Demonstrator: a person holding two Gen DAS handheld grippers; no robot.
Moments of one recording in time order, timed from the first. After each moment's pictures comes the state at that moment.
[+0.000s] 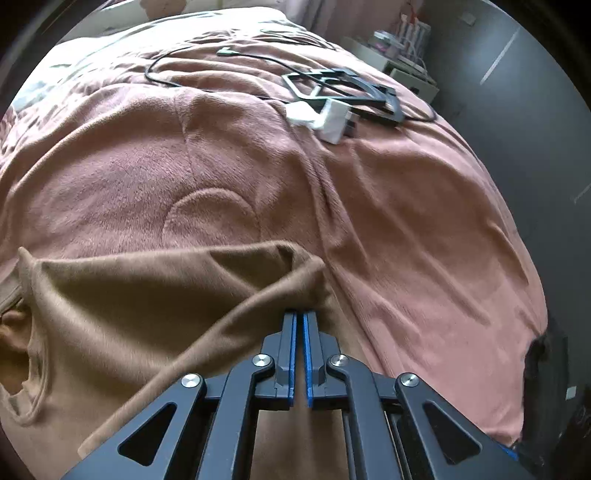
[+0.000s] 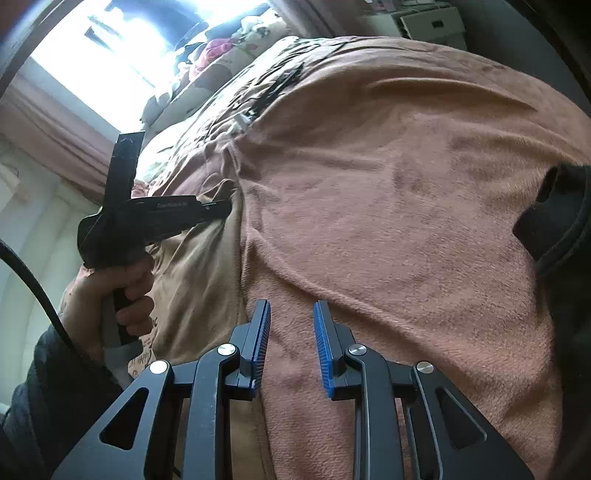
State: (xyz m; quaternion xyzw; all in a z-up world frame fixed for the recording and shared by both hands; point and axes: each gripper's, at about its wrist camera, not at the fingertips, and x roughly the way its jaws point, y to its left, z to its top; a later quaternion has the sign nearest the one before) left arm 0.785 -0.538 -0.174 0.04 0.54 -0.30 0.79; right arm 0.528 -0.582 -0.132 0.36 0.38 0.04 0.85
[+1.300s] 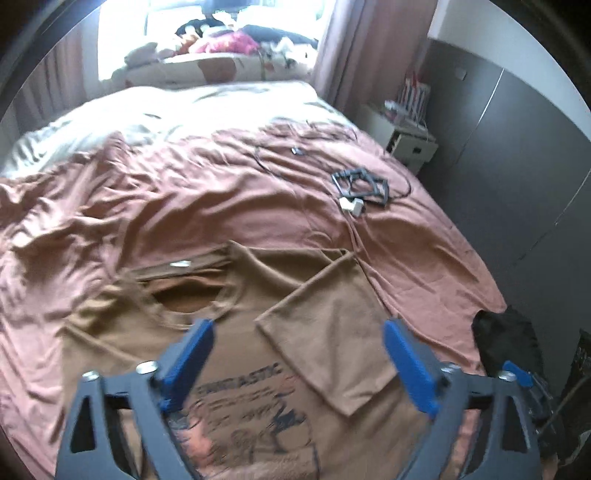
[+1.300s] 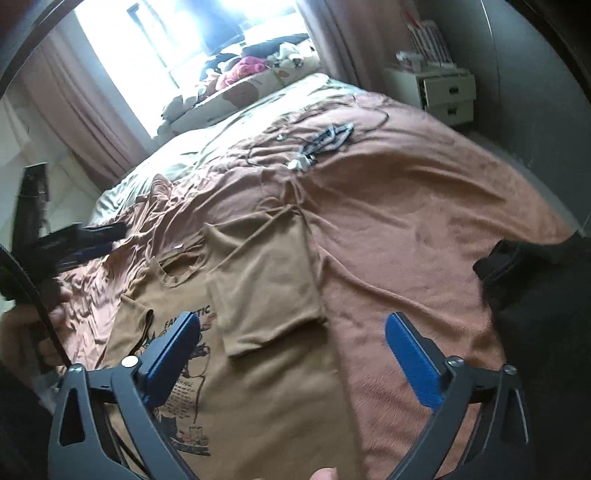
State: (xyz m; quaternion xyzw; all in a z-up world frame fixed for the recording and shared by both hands) left arm 0.671 -0.342 0.012 0.02 0.45 -0.26 0.85; right arm 0.456 -0.512 -0.002 0.24 0.35 0.01 0.90
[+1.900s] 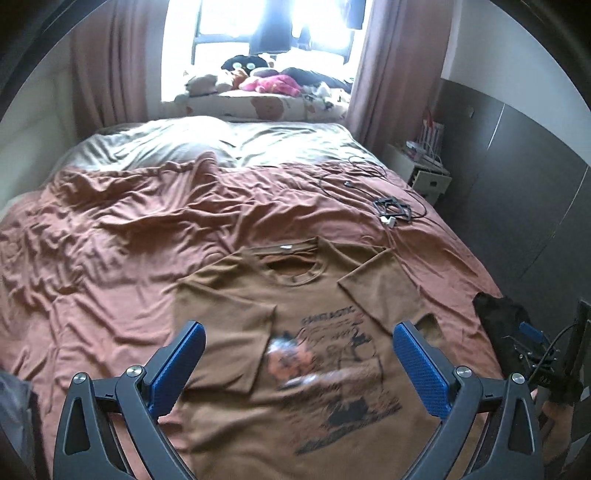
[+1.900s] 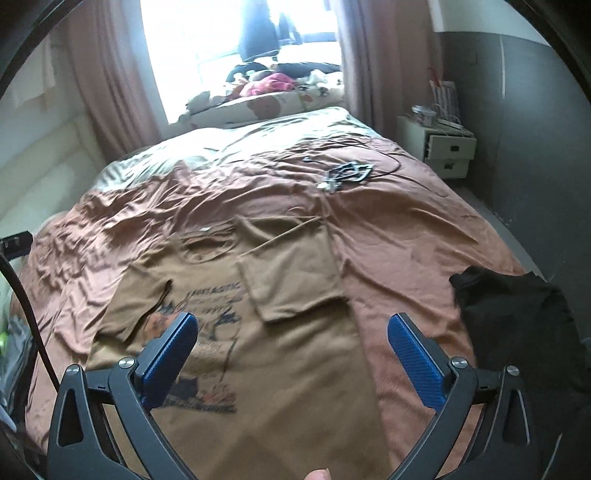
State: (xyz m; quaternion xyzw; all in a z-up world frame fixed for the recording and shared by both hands) left arm 0.549 -0.143 0.079 0.01 0.39 -0.22 0.89; right arm 0.373 -0.402 0.051 0.13 0.33 -0.02 0.94
